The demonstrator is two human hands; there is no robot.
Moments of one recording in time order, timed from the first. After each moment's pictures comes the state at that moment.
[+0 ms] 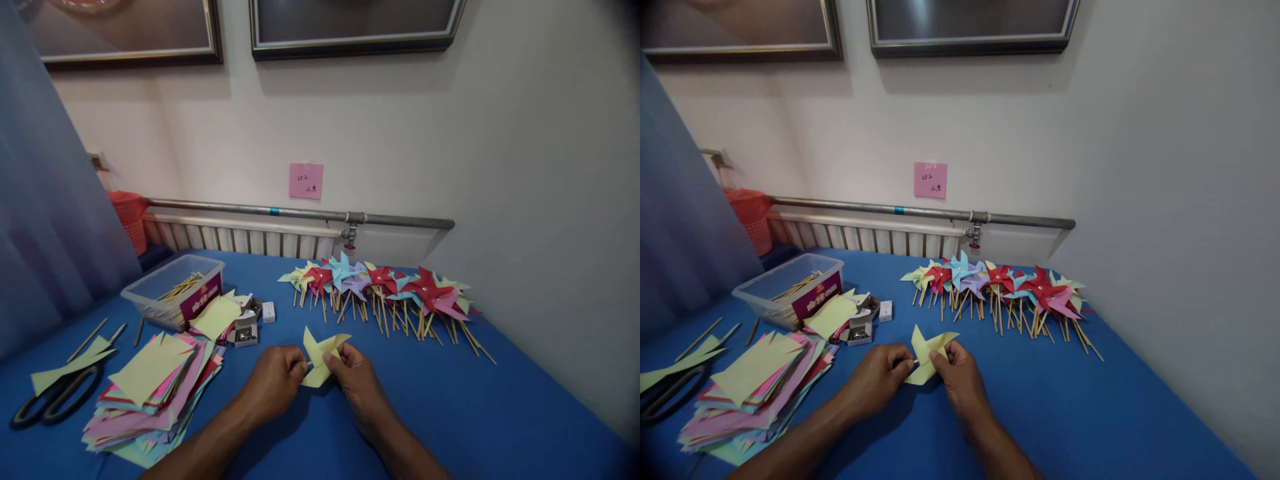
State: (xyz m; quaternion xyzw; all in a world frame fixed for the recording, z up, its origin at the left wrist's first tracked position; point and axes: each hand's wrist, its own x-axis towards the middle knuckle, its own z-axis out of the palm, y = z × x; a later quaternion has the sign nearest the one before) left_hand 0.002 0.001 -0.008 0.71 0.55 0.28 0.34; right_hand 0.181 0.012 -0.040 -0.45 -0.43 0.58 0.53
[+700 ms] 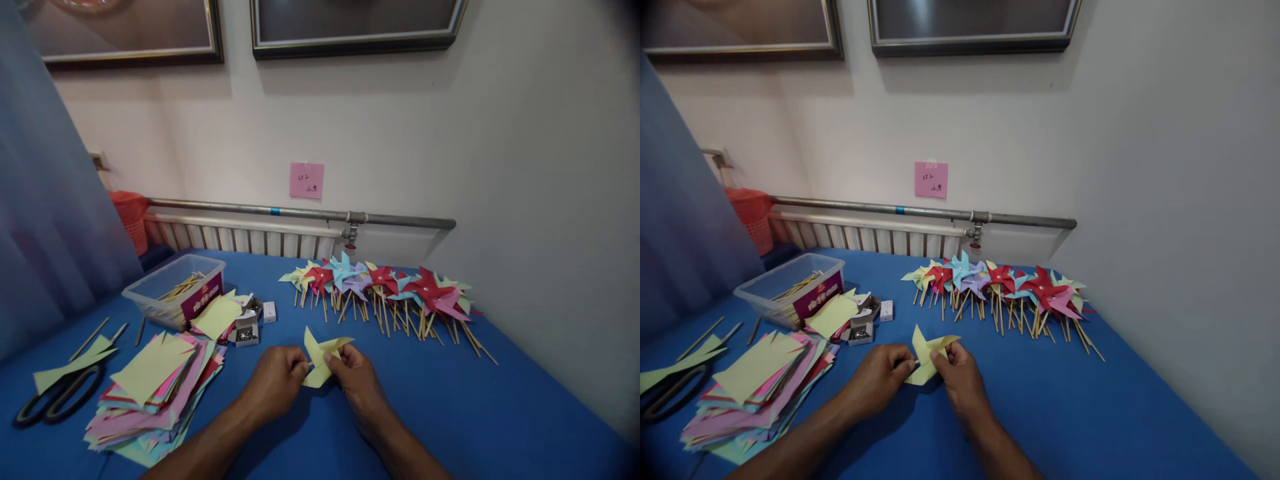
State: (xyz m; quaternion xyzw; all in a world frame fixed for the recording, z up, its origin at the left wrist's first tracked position) left_hand 0.004 0.002 -0.009 0.70 0.55 0.28 0.35; right_hand 0.180 0.014 -0.046 -0.46 -0.42 0.56 0.54
